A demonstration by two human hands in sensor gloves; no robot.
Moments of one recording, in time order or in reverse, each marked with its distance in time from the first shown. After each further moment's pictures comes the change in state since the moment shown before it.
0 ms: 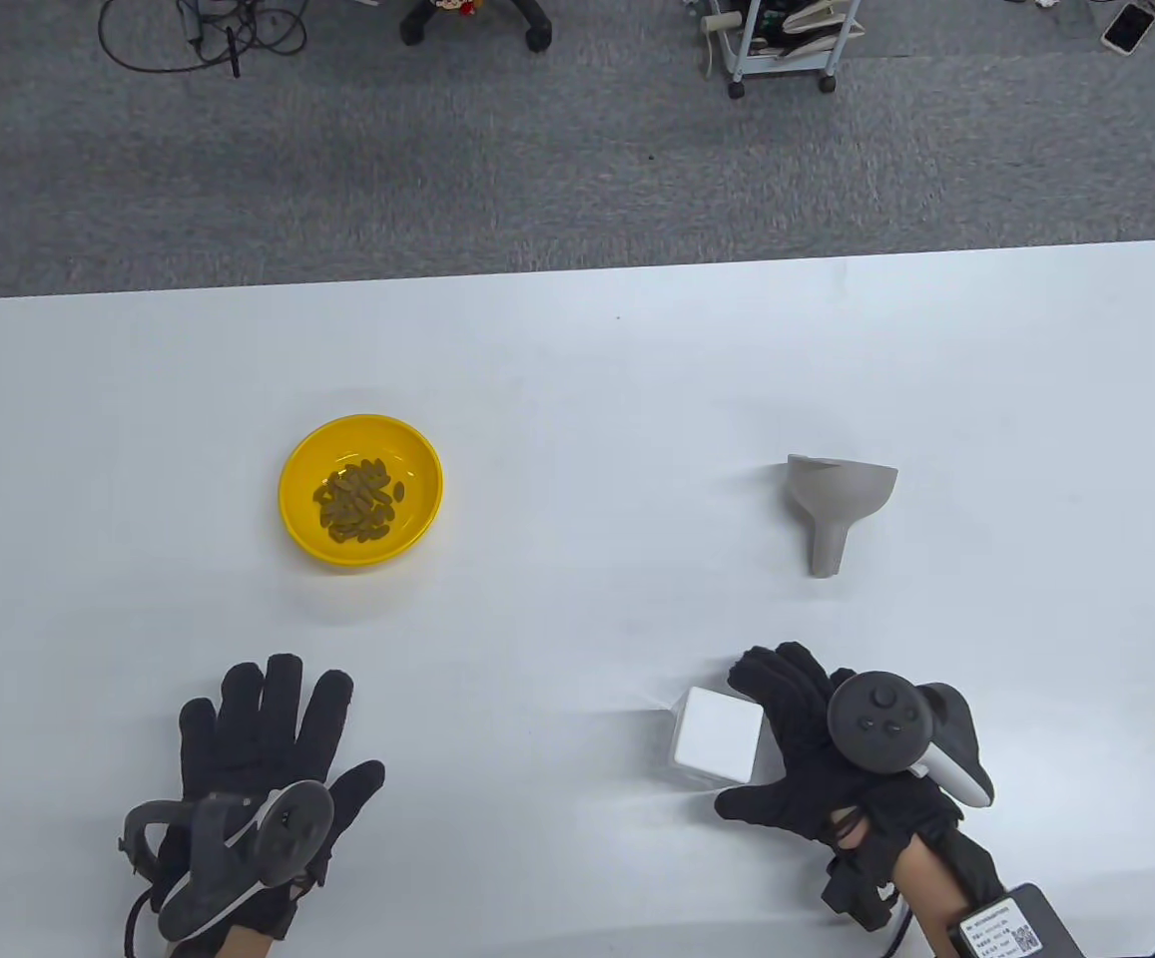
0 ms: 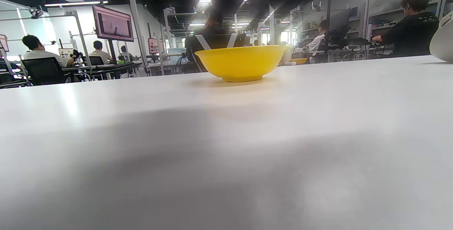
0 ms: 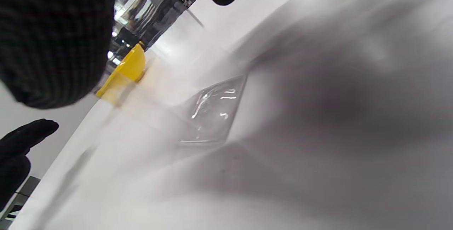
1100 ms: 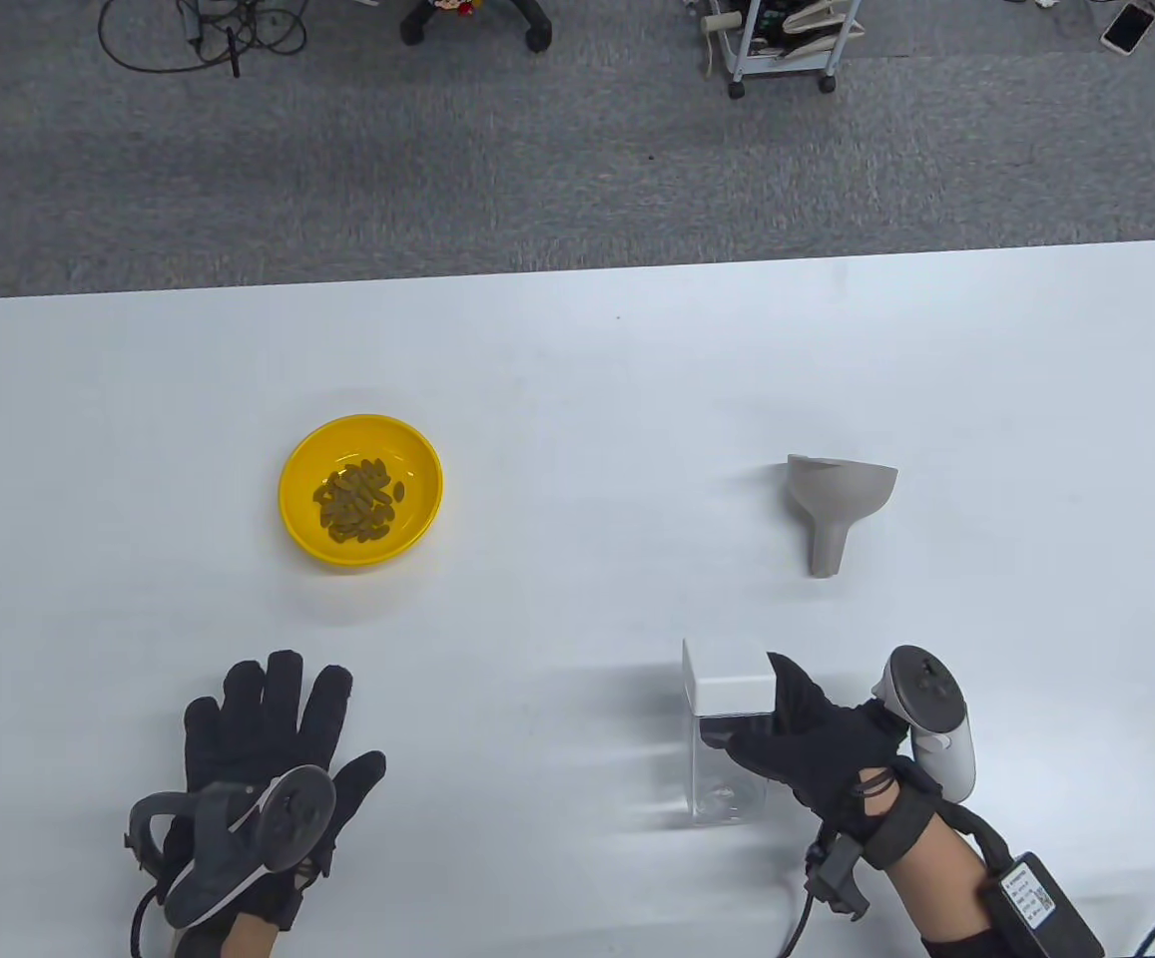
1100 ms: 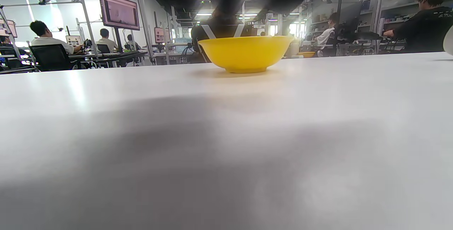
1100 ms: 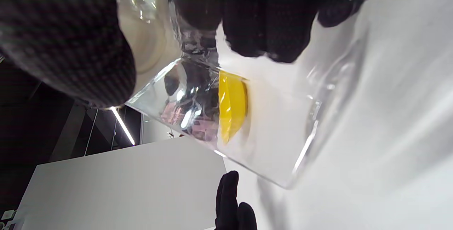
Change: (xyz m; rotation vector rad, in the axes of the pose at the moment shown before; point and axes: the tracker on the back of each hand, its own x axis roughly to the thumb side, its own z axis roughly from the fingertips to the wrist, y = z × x) left_hand 0.000 -0.005 -0.009 -0.045 0.030 0.036; right_hand -0.014 0.003 -0.008 0.078 -0.147 -0.881
